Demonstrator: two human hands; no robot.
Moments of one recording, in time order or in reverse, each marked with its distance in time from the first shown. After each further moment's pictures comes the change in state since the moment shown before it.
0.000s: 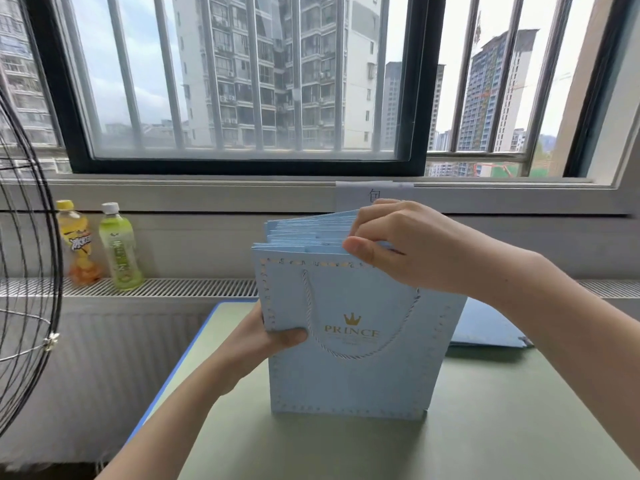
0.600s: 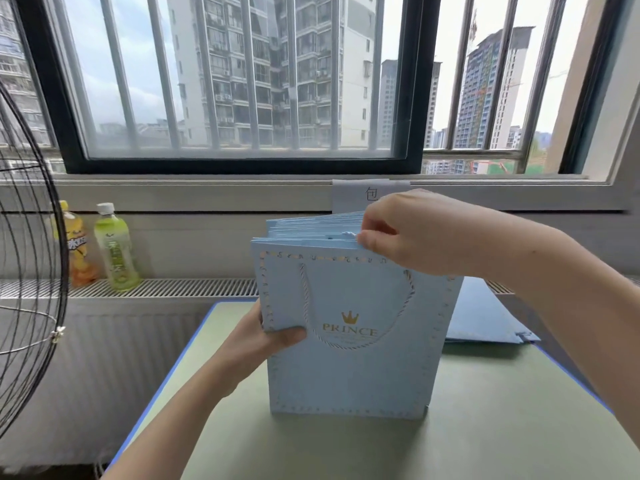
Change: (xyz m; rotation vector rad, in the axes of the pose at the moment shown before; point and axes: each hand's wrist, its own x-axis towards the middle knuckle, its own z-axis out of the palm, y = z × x) left_hand -0.001 -0.001 0.007 -0.039 0.048 0.004; right_hand 0.003 -0.015 -0.027 -0.080 -0.219 0.266
